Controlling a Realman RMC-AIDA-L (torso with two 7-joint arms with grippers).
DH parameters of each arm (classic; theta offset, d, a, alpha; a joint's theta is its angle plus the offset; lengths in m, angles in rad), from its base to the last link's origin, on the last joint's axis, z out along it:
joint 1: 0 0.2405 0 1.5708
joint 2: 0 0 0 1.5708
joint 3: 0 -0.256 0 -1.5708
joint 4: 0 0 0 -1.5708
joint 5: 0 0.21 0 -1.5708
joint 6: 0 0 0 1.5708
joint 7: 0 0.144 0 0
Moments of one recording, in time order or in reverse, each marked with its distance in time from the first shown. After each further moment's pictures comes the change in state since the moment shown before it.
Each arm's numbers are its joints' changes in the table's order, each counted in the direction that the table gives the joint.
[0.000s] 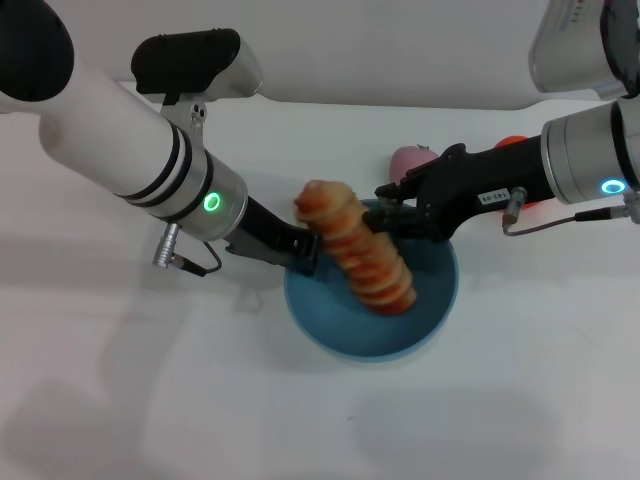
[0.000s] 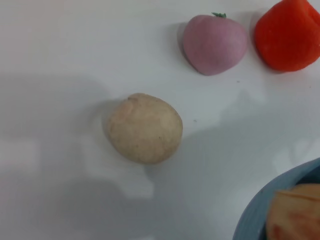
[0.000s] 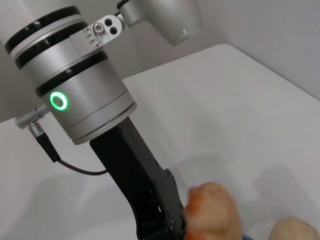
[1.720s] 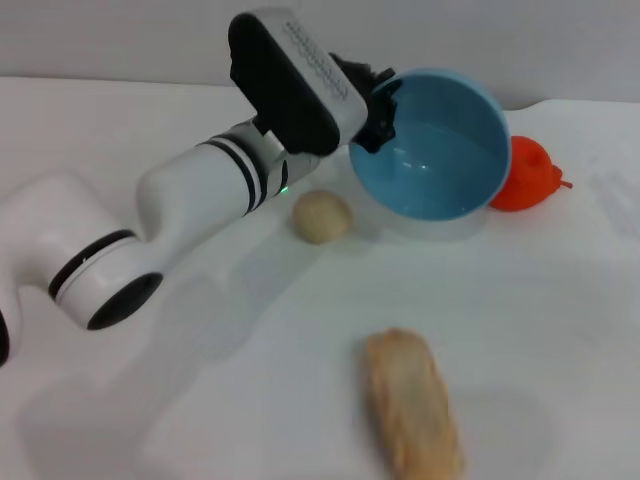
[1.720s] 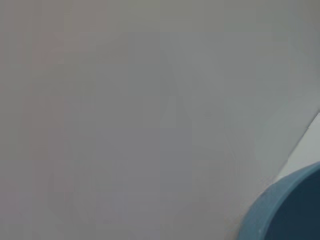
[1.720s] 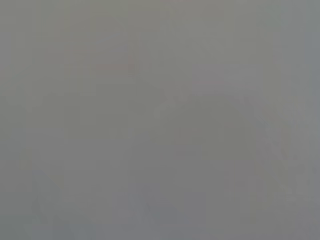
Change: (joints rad) left arm 0.039 0.013 -0.517 0.323 0.557 1.489 0.103; right arm -0.428 -0.001 -0.400 -0.264 0.816 0.140 -0.396
